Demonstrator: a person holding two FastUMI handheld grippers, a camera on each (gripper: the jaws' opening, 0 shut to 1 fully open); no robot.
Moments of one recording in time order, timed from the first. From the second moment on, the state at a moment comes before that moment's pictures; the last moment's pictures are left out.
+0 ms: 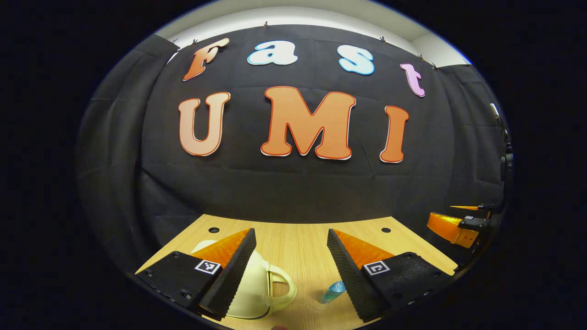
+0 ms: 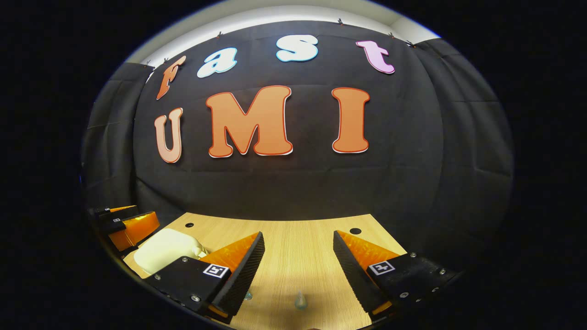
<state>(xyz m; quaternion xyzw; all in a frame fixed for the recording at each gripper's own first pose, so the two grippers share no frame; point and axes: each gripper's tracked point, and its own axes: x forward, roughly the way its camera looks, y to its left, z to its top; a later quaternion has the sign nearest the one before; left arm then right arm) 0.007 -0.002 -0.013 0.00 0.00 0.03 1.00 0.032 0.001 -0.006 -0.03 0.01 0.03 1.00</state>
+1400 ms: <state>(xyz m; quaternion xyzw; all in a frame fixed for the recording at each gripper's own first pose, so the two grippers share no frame) 0.026 0.004 -0.230 0.46 0.21 -0.02 0.86 -0.035 -0.099 -0.086 -0.01 0.11 -0.07 0.99</state>
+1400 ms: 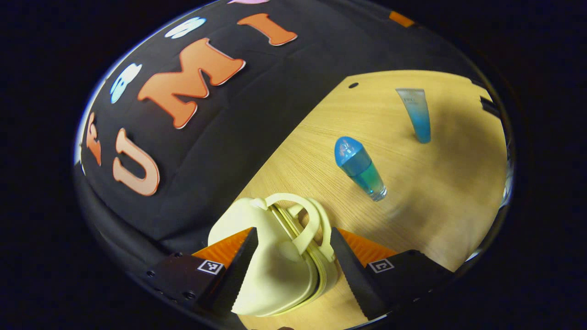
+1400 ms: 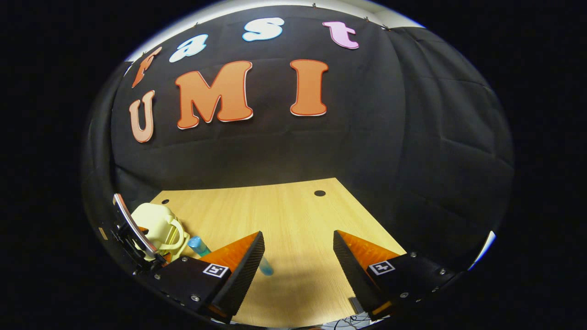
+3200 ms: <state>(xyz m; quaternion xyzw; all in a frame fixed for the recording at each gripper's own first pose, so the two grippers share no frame) 0.045 0.118 -0.107 0.25 0.24 0.02 0.94 0.017 -0.024 -0.063 0.01 0.10 -0.04 0.99</state>
